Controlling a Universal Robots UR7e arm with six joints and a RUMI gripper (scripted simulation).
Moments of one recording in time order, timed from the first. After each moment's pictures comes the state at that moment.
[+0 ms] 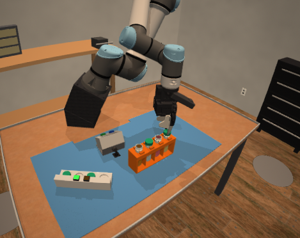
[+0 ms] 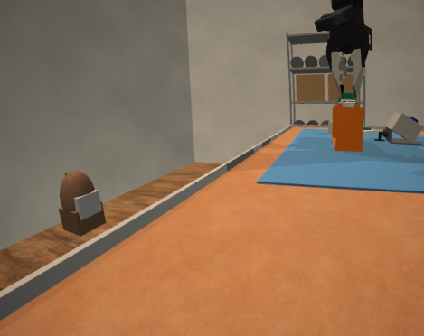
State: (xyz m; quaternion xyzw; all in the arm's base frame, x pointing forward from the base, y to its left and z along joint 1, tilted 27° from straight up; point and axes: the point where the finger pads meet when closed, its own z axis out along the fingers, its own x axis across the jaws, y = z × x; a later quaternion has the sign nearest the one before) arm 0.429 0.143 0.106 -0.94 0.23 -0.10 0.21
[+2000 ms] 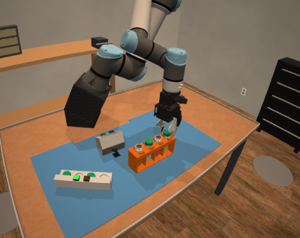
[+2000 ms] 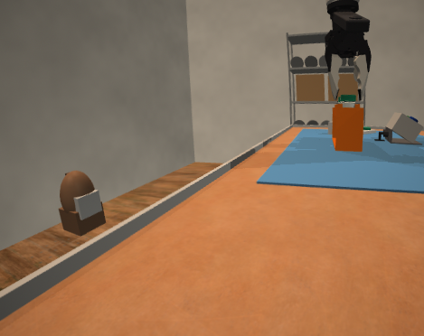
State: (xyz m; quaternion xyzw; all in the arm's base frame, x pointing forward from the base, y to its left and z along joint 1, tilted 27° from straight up) arm 0.432 0.147 0.096 -0.97 -0.12 -0.17 0.16
